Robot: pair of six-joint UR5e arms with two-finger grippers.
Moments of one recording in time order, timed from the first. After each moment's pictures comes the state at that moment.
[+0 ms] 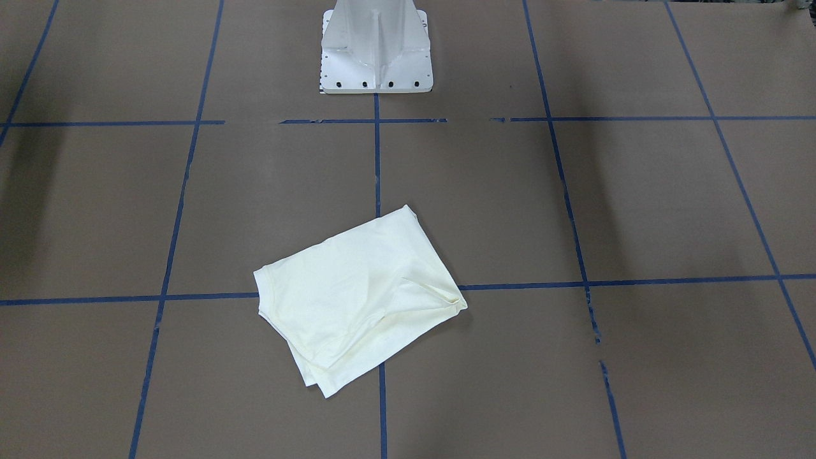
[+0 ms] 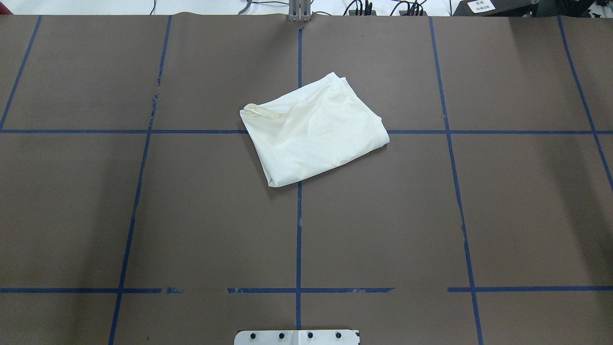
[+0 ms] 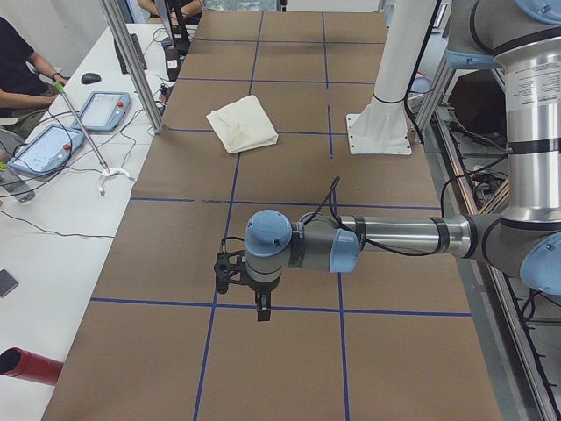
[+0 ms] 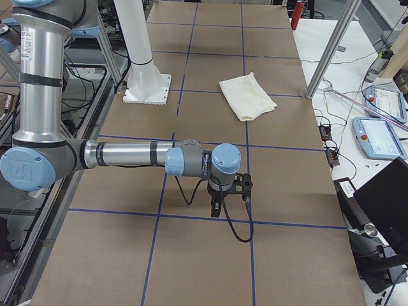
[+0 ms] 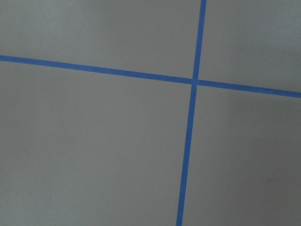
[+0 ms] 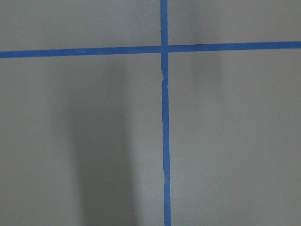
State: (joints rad) left arm -1.63 -1.41 -1.74 -1.67 -2.37 -0.14; right arm 1.53 -1.68 1.74 -1.65 2.37 0.05
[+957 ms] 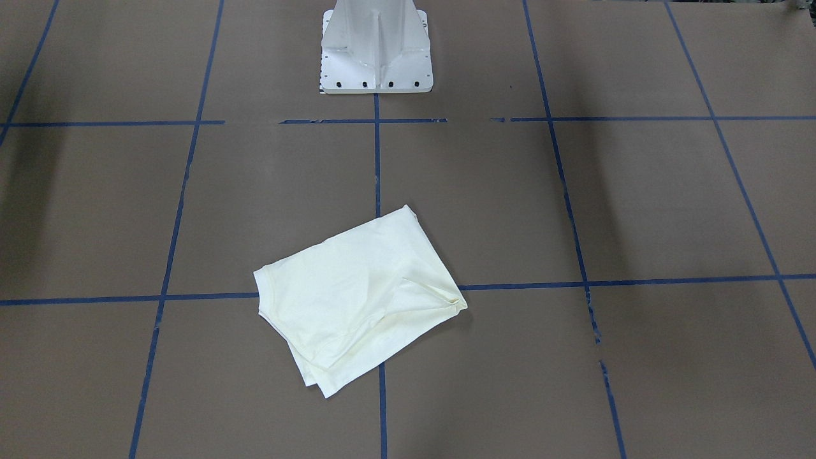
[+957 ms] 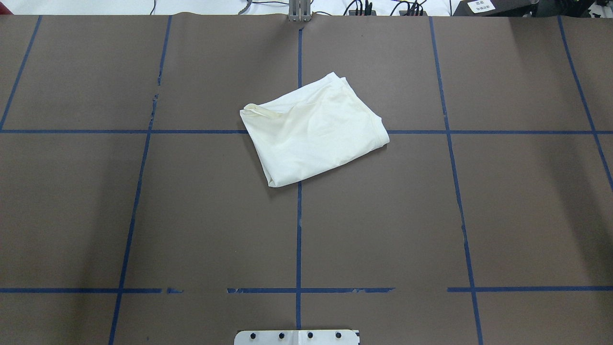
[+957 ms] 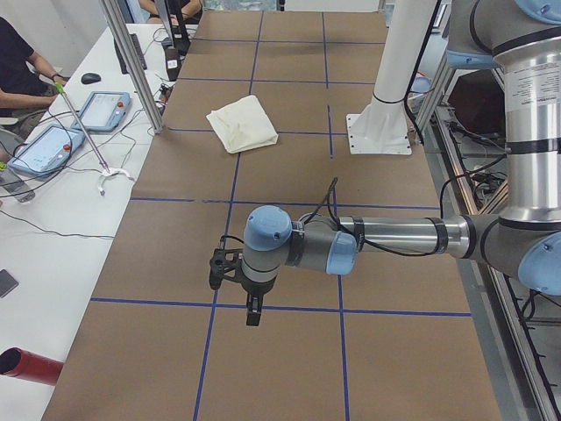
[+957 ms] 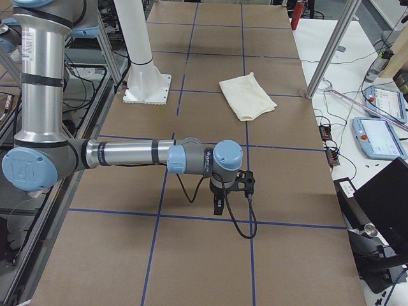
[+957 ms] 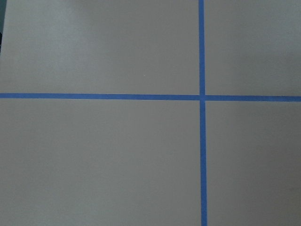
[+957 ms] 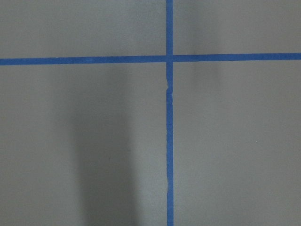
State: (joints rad) left arm -1.63 -1.41 -1.73 -1.74 -2.28 -0.08; right arm 1.53 -1.67 1.74 -1.65 2.36 0.05
